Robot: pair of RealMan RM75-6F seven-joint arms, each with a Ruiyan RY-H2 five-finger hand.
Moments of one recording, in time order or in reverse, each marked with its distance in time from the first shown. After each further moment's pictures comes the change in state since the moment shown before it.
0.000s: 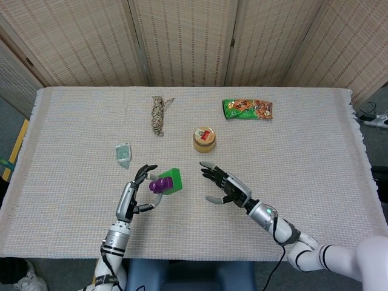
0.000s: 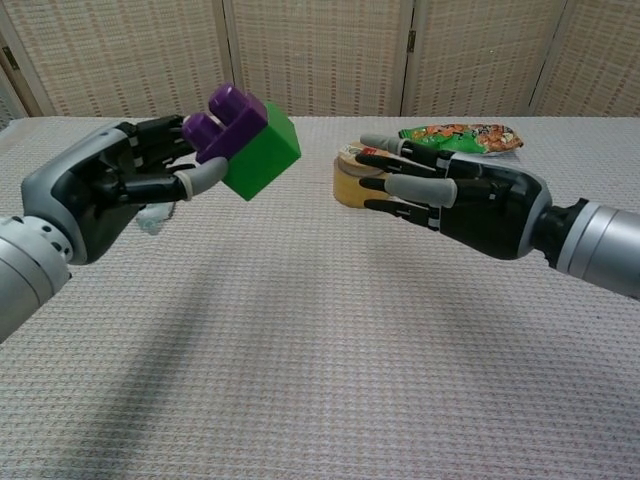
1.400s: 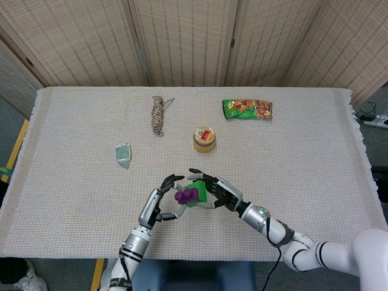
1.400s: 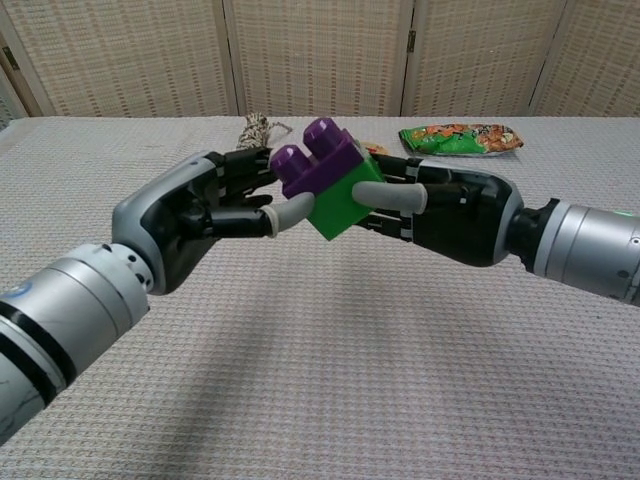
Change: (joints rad) left arm -0.052 -0.087 0.012 -0.005 -0.028 -0.111 0.053; right arm 0.071 0.021 -0.030 -0.088 0.036 -0.048 -0.001
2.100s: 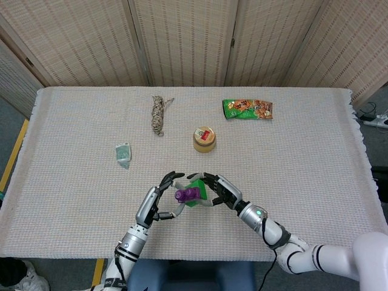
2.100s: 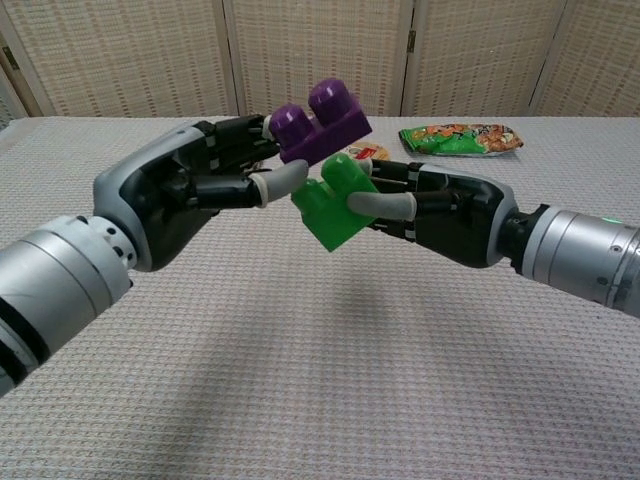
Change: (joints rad) left arm 0.000 0.061 -0.016 -0.055 0.054 0.000 -0.066; right arm -0.031 -0.025 0.054 -0.039 0.111 -0.059 -0.204
